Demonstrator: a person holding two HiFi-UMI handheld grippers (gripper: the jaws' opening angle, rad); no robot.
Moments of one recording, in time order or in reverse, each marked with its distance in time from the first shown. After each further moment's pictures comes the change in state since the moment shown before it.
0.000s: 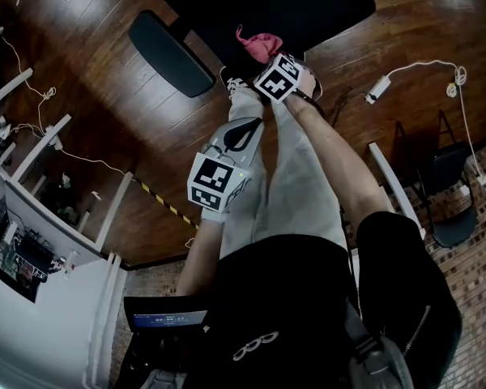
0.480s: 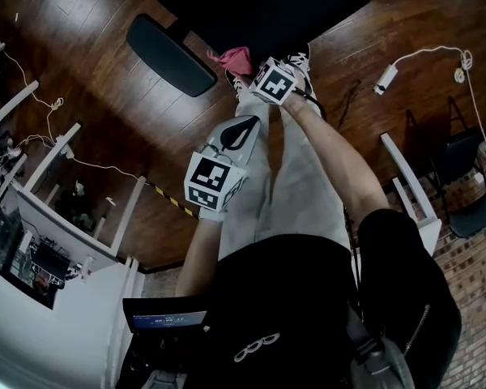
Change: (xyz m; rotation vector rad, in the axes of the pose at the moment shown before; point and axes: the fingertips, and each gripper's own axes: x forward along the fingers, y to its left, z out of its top) left arm -0.012 0.010 -0.008 0.060 0.052 -0.018; right arm 0.011 0.071 0.024 0.047 -0.154 0.282
